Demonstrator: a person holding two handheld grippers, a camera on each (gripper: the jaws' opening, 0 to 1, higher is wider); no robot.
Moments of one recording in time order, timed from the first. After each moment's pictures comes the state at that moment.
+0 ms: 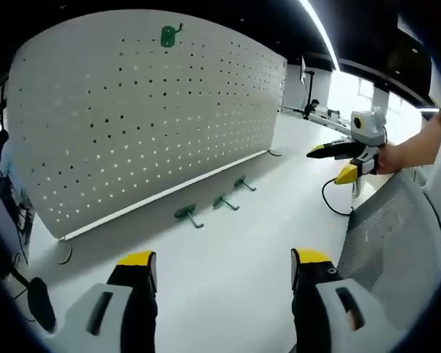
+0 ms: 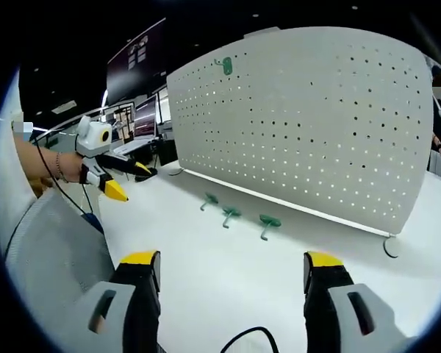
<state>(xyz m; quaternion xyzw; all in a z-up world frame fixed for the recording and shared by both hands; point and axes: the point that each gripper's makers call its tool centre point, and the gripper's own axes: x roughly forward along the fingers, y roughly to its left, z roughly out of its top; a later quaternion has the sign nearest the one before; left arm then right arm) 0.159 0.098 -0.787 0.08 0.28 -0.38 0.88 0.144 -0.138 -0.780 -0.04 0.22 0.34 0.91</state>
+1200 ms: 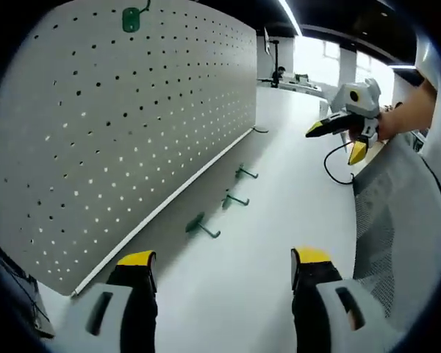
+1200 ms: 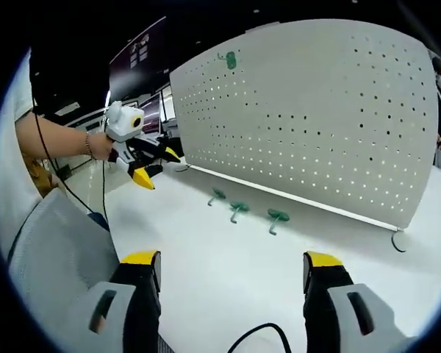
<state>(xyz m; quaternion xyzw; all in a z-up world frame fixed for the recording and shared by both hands) 0.211 0.097 -0.792 0.18 0.30 -0.45 0.82 0.137 -0.132 -0.786 -0.03 0.24 0.36 0.90</state>
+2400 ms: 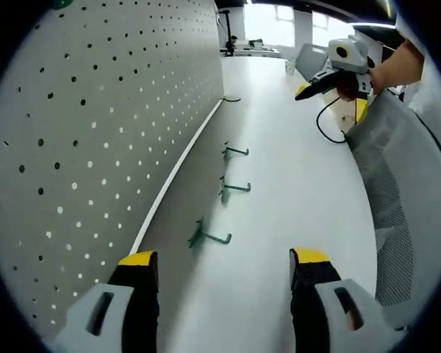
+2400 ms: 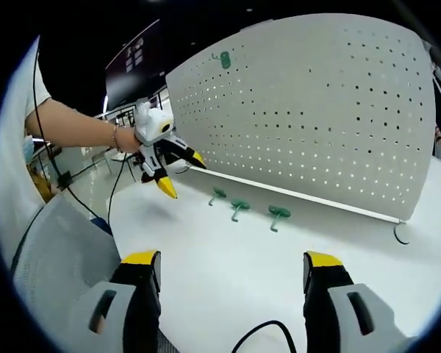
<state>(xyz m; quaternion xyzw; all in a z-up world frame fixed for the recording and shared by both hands) 0.250 0.072 -0.832 0.29 0.32 -0.54 0.72 0.136 -0.134 -0.788 -0.01 0.25 0.35 0.90</state>
